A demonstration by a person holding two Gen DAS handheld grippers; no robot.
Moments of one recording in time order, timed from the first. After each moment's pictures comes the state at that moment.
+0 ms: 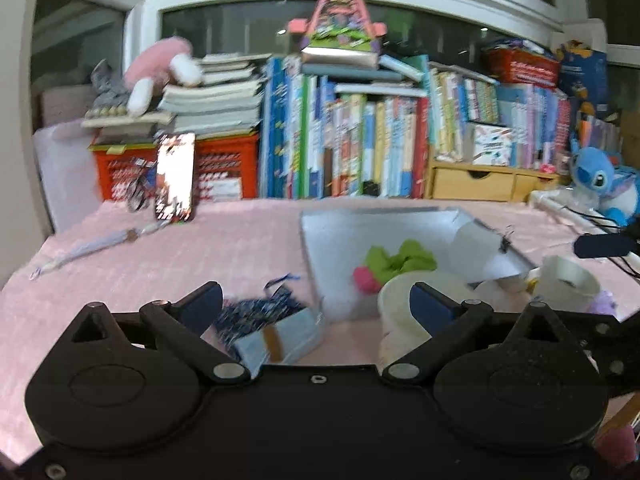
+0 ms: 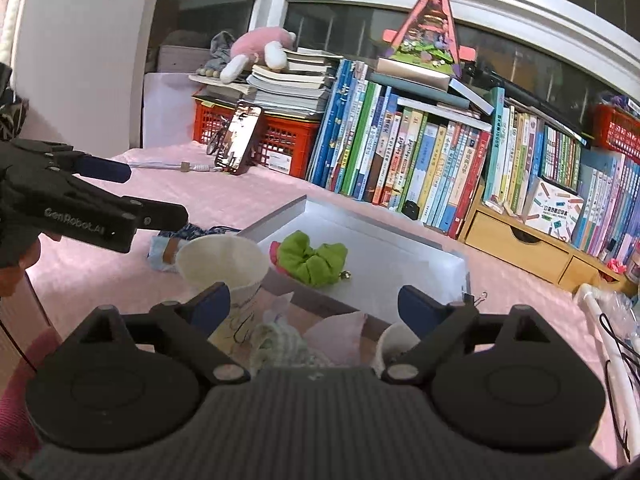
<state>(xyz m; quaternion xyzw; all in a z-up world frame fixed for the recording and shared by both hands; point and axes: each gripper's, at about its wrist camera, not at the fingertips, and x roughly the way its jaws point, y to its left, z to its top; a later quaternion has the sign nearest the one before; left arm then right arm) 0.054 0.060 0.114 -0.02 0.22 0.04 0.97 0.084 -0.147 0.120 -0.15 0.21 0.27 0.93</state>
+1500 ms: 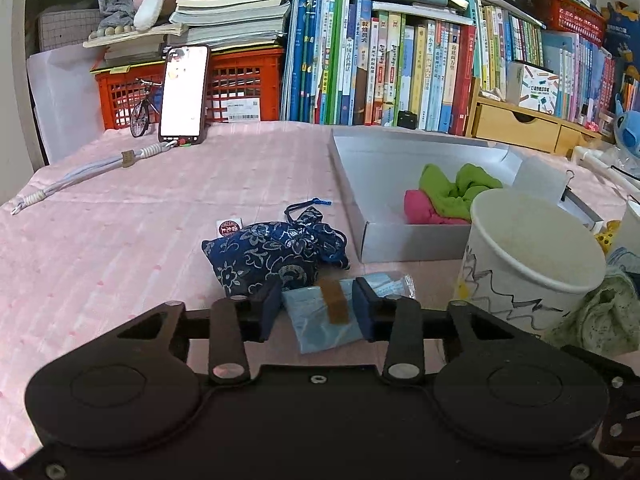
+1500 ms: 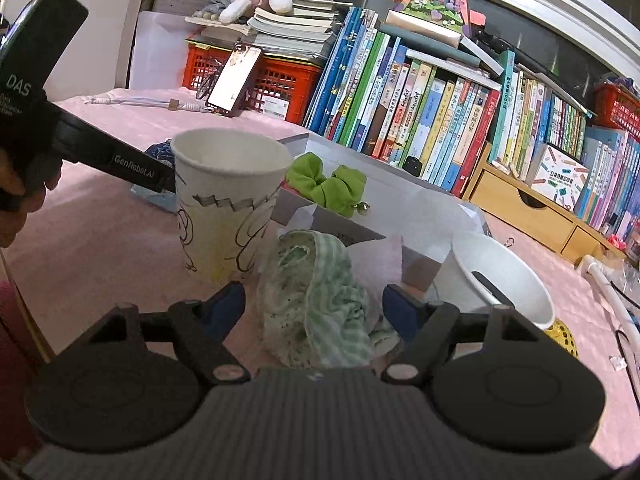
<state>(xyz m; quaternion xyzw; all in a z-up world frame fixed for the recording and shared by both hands) 0.118 0.083 0.040 -0.04 0.30 0.06 0.95 0.088 -0.122 0.044 -0.19 0.24 0.23 0.92</state>
